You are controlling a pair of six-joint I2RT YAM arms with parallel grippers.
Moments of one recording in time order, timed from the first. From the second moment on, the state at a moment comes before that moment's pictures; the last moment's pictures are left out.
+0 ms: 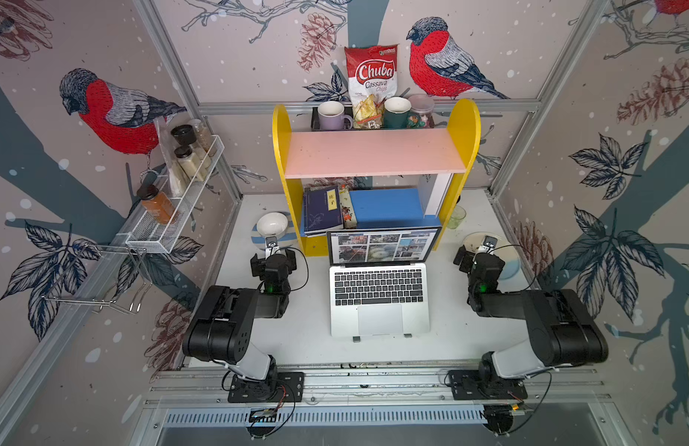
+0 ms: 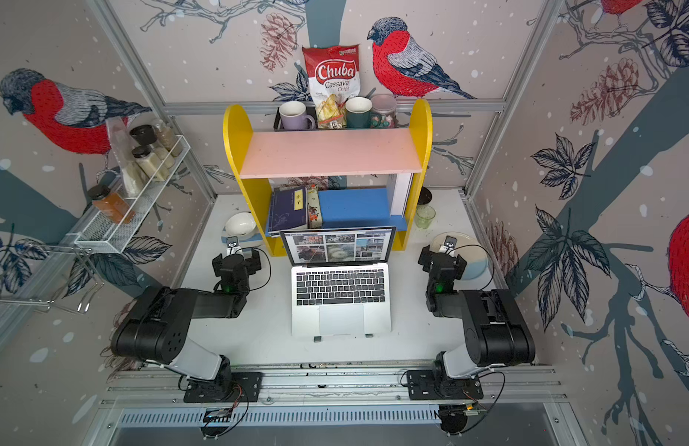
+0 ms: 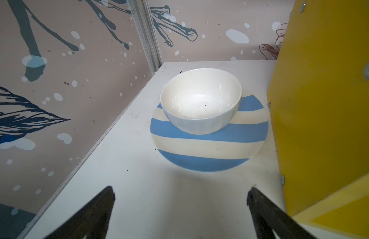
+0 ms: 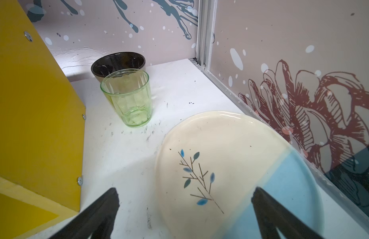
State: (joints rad) left arm -0.12 1.56 0.37 0.84 -0.47 0.00; right arm 0.08 1.51 0.35 0.82 0.38 0.11
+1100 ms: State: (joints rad) left arm -0.14 1.48 0.35 0.82 -0.51 0.00; right arm 0.07 1.45 0.38 0.72 0.37 0.12
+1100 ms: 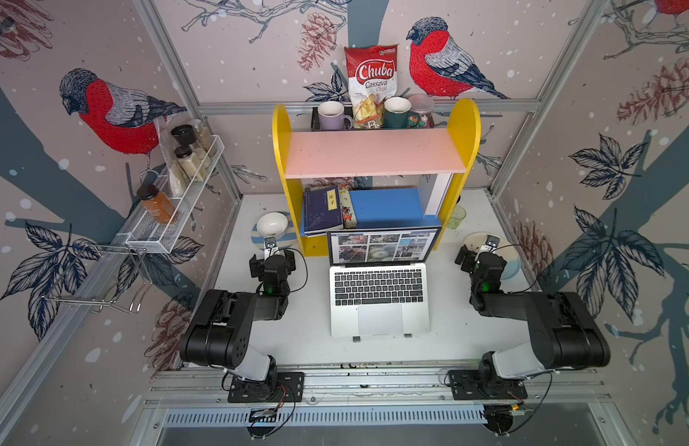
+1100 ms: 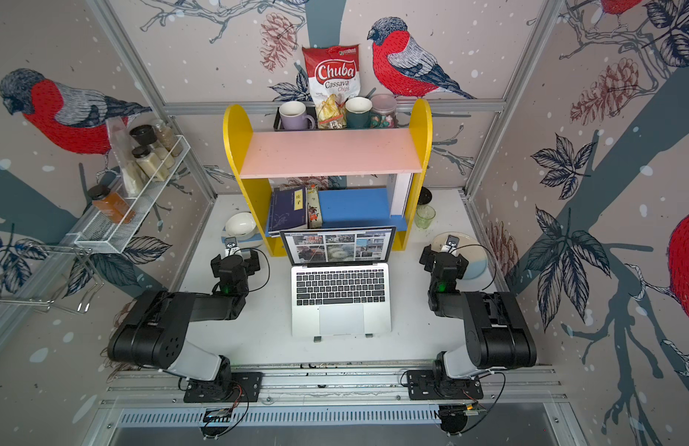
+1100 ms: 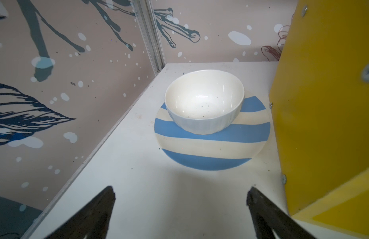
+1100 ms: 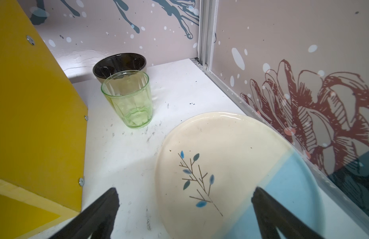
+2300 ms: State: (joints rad) left arm -0.36 1.09 1.54 -0.94 0.21 -0.75; right arm 0.70 1.40 1.92 -1.06 0.22 0.44
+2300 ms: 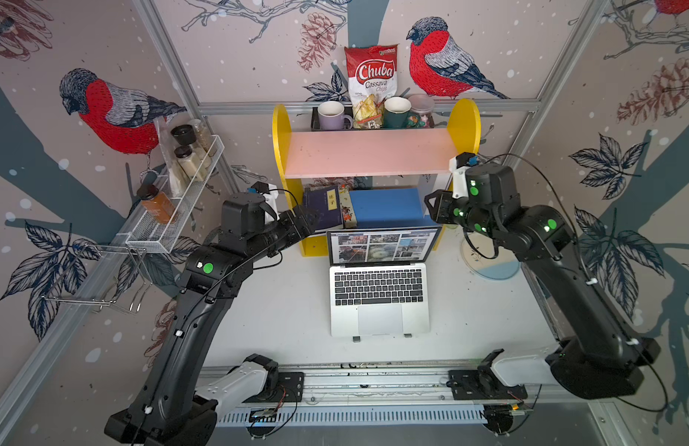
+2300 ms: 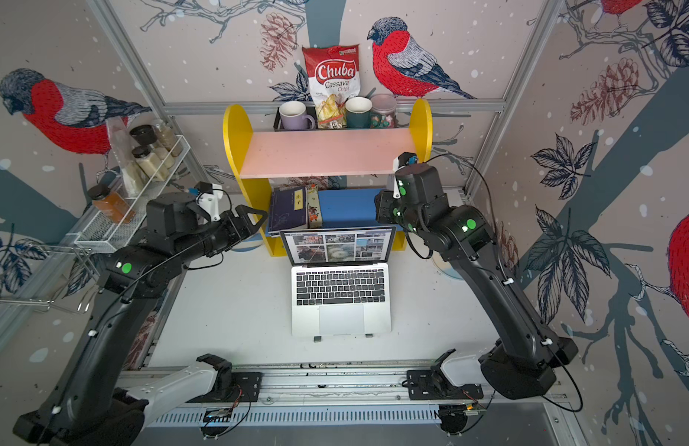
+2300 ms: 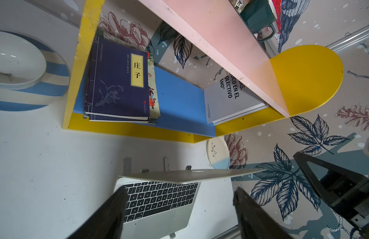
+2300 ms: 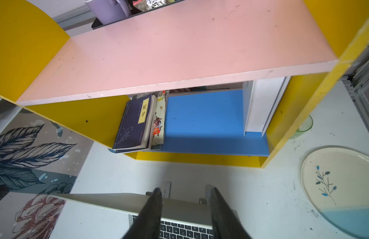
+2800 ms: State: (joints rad) left arm -0.44 1.15 1.55 -0.90 0.17 -0.75; right arm 0.87 1.62 2.06 -1.12 0.28 0.40
